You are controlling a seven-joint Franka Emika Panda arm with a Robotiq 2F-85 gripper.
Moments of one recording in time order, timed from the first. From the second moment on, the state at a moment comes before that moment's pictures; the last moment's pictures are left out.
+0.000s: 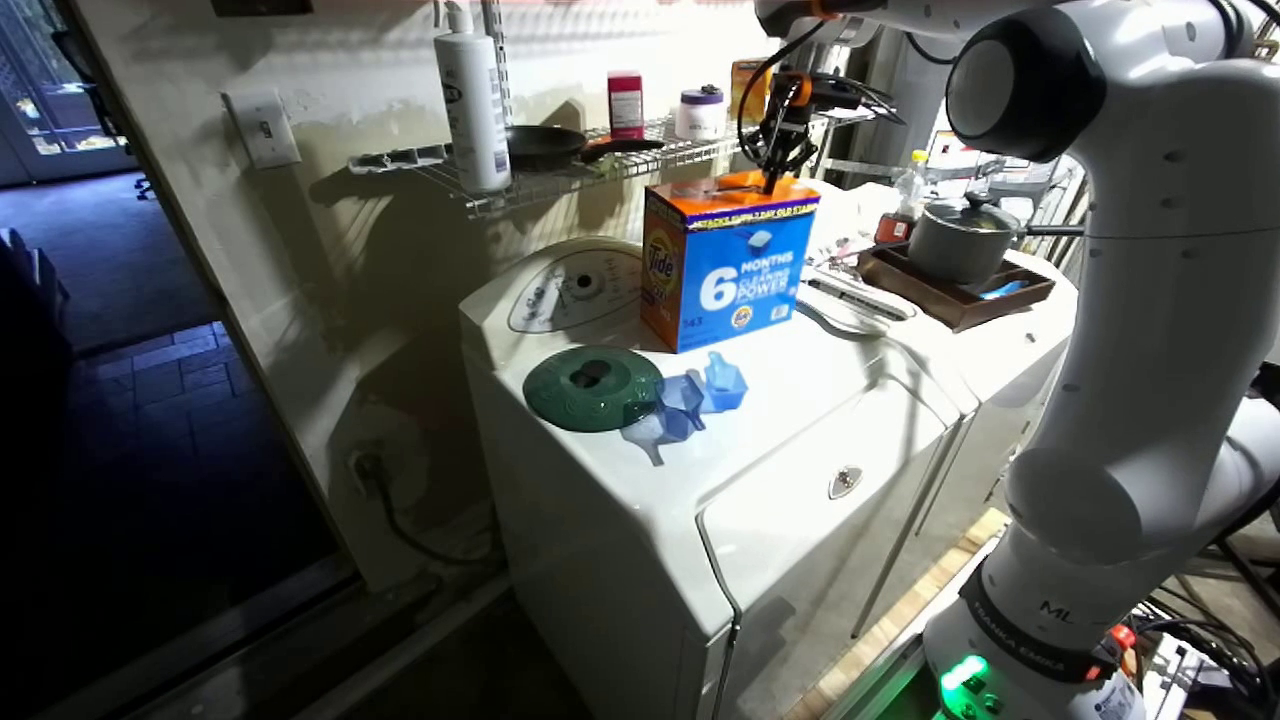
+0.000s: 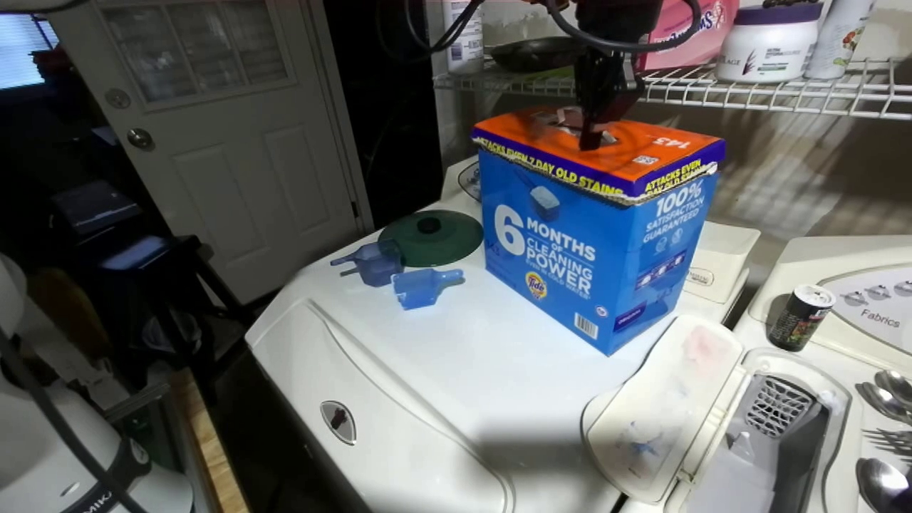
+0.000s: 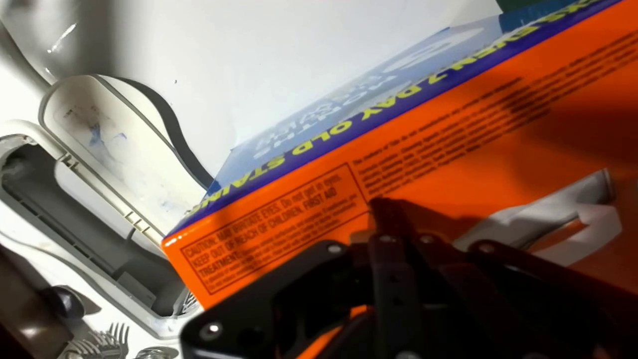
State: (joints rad) arm -0.22 0.36 -0.24 -1.31 0.19 1.66 0.21
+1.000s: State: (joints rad) arm -0.16 0.18 -0.18 -1.56 0.08 1.91 0.17
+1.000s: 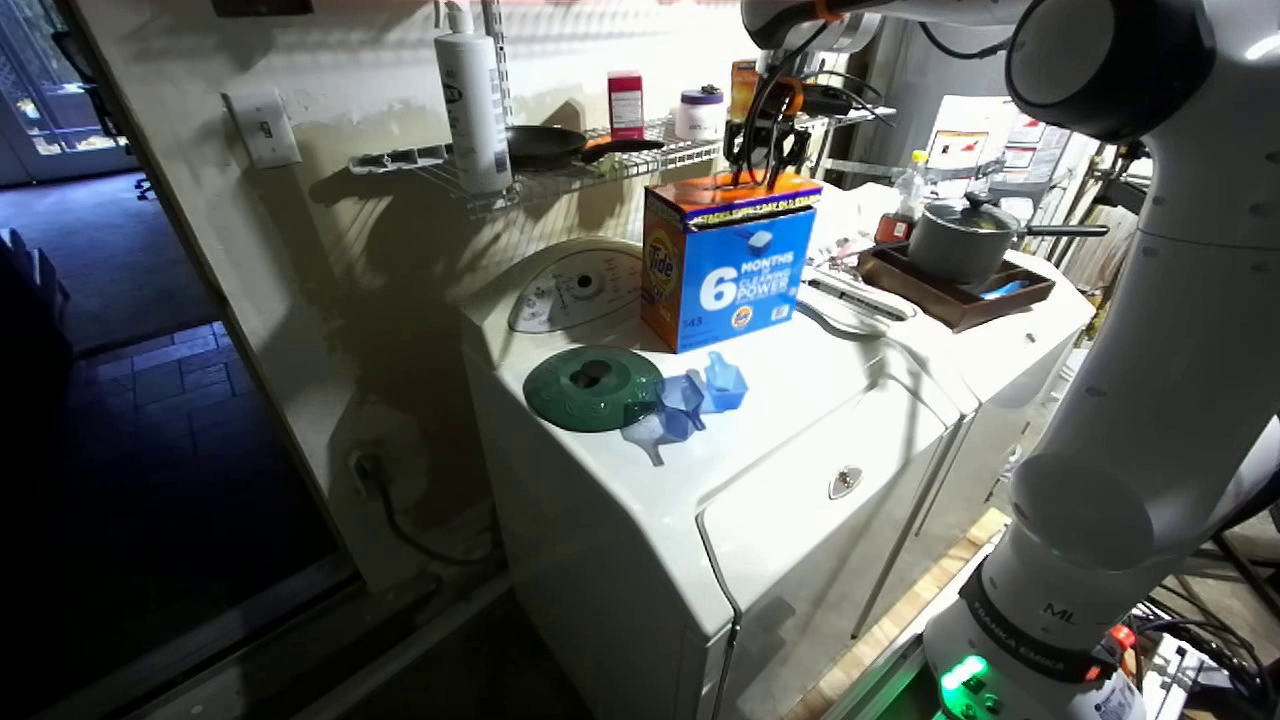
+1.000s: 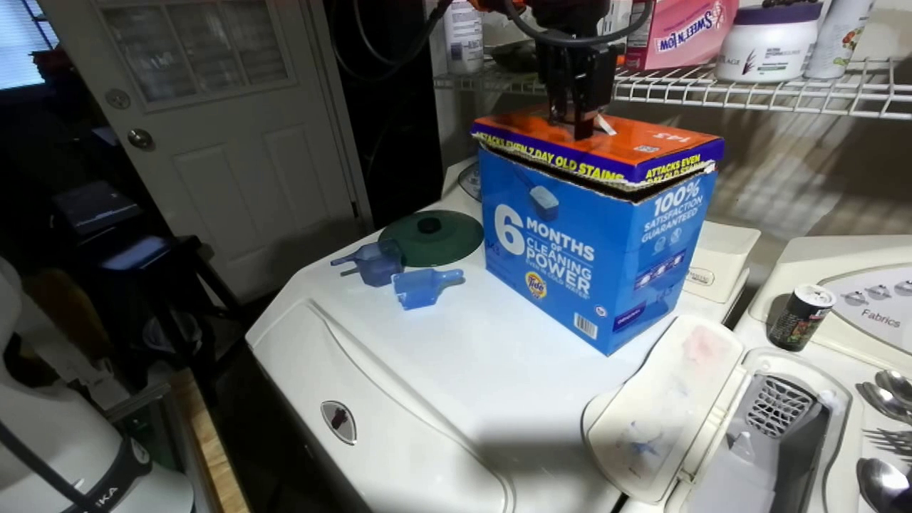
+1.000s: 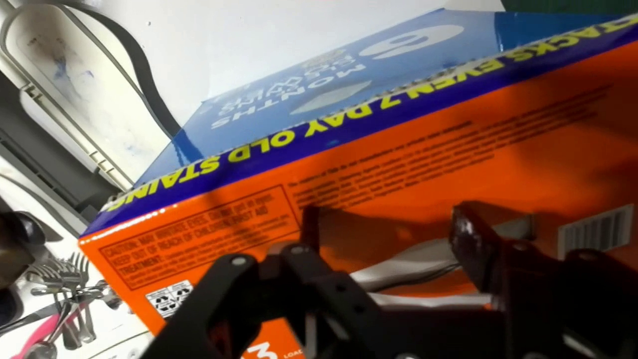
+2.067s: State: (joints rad) arm -0.14 -0.06 -0.14 -1.67 0.07 1.70 0.31
